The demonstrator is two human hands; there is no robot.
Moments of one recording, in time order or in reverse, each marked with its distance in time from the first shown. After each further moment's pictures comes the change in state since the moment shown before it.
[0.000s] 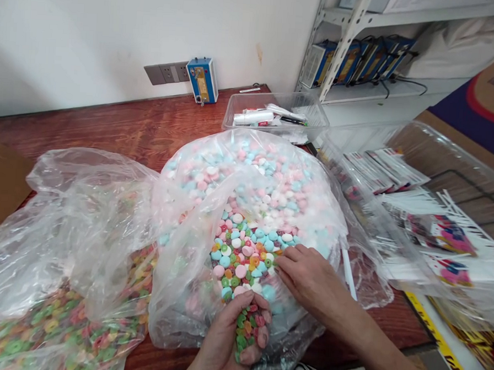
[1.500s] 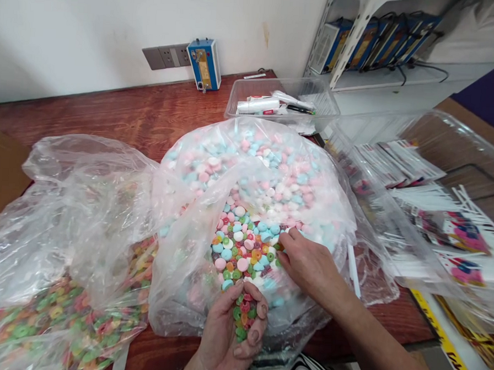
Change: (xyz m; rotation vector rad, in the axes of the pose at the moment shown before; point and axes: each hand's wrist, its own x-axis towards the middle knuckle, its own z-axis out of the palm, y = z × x) left_hand -0.001 -0.003 -0.010 -0.176 -0.284 0.042; right_hand 0.023 0.001 0.010 -0.151 -0.099 0.238
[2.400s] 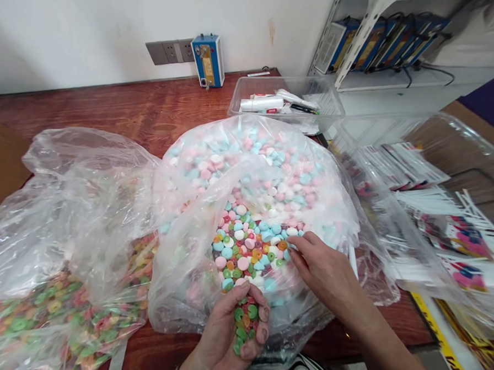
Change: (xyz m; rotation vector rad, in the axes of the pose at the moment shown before) left_hand 0.000 0.002 0.008 0.050 0.148 -0.042; right_hand -0.017 0.020 -0.001 0.159 0.045 0.031
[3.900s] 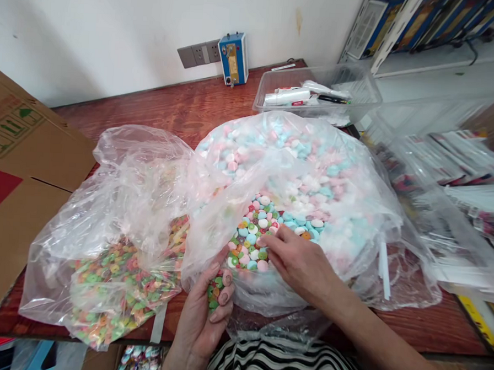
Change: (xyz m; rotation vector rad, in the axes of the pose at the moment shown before) left_hand -0.060 0.034 -0.015 0.007 0.260 0.464; right_hand 0.010 -0.071 0.005 0.059 0.030 -0.350
